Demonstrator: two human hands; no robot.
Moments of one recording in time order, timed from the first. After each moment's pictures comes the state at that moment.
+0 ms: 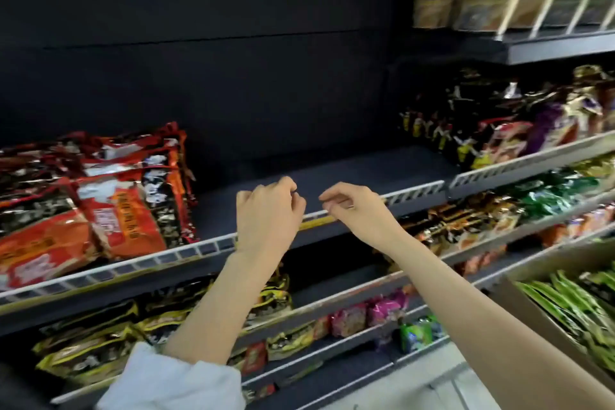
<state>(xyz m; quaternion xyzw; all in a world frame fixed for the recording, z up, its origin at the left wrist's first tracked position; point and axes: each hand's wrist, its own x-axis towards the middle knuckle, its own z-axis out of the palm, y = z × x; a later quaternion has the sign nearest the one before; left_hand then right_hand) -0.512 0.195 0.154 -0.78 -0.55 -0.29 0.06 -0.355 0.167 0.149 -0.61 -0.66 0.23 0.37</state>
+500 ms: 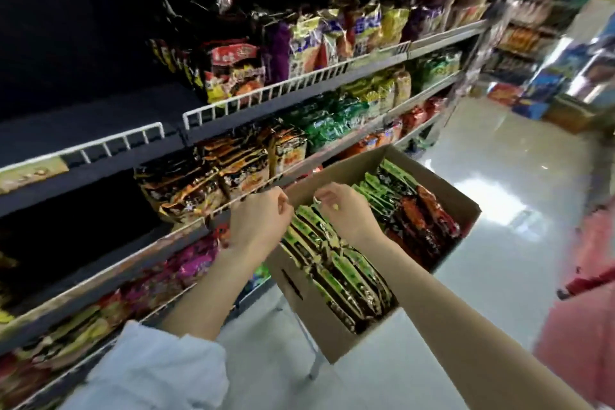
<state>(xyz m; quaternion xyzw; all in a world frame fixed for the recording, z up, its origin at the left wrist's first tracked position) -0.104 0.041 0.053 -0.87 -0.43 -0.16 -0.17 0.028 -0.043 0.055 -0.81 -0.47 0.18 0.30</state>
